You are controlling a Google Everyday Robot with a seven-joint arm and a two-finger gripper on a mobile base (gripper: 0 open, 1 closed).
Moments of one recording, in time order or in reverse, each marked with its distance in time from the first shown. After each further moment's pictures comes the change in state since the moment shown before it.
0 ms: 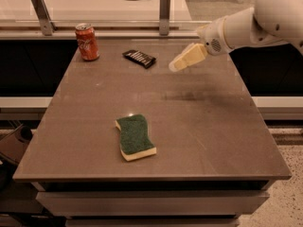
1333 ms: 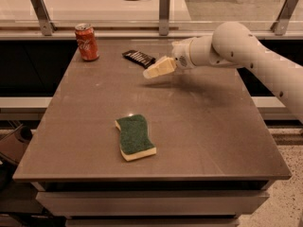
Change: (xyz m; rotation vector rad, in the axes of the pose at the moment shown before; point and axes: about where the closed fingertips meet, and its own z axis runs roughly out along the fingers) arm 0.002 0.010 0.111 -0.003 -0.112 0.073
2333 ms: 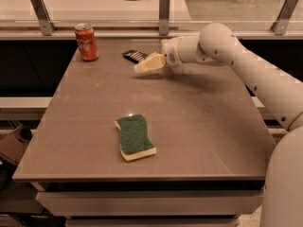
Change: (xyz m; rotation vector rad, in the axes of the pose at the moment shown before) arm -0.013 -0.016 0.051 -0.043 -0.067 0.024
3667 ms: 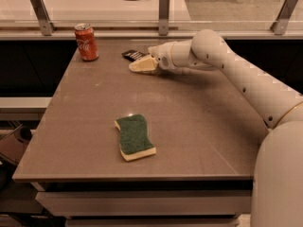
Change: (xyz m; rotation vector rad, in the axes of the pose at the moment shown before) arm 0.009 0.011 0.033 -0.054 -0.025 0.039
